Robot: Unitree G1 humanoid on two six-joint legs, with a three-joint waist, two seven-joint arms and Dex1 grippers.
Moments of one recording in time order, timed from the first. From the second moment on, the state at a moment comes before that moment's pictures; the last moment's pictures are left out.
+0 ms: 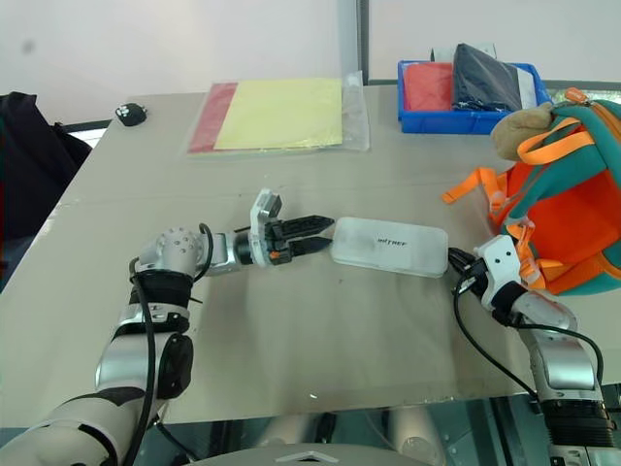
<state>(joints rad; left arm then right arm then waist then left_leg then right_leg) -0.77 0.34 0.16 0.58 -0.82 1.33 -0.86 -0.04 -0.51 -0.12 -0.03 0.25 0.15 0.63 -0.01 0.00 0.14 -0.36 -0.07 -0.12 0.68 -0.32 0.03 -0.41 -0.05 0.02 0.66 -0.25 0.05</state>
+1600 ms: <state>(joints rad) -0.70 0.18 0.27 0.35 -0.76 1.46 -0.58 -0.03 -0.44 -0.08 -0.05 0.25 0.07 0.66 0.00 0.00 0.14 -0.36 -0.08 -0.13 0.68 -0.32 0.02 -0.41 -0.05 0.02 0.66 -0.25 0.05</state>
